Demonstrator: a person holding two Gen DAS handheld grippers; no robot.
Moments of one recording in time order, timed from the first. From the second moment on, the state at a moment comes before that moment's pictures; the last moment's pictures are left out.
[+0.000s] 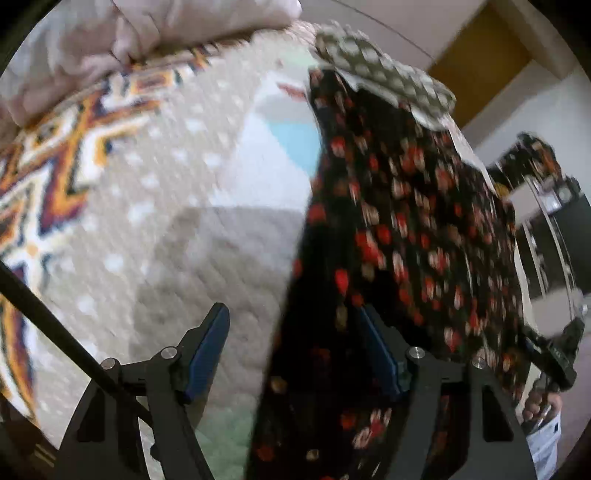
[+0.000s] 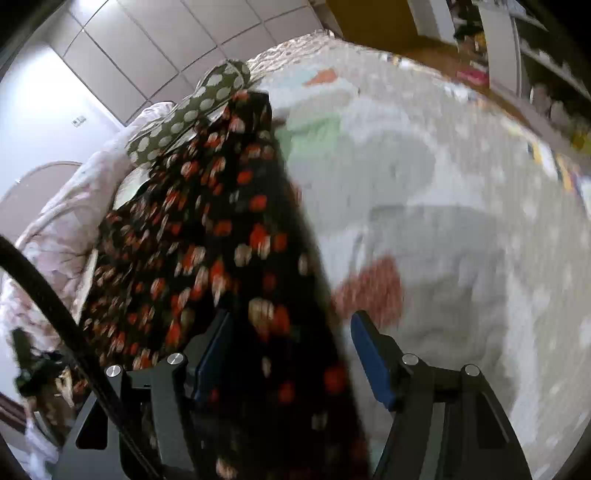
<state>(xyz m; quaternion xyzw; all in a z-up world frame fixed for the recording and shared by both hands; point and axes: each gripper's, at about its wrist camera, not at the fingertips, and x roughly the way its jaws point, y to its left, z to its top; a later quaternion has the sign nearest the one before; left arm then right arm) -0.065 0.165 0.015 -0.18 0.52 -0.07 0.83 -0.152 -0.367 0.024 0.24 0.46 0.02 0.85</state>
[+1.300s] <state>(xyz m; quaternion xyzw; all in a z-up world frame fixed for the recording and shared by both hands) -0.173 0.157 0.004 -0.30 0.49 -0.23 0.79 -0.266 -0.362 -0.022 0.47 0.42 0.21 0.75</state>
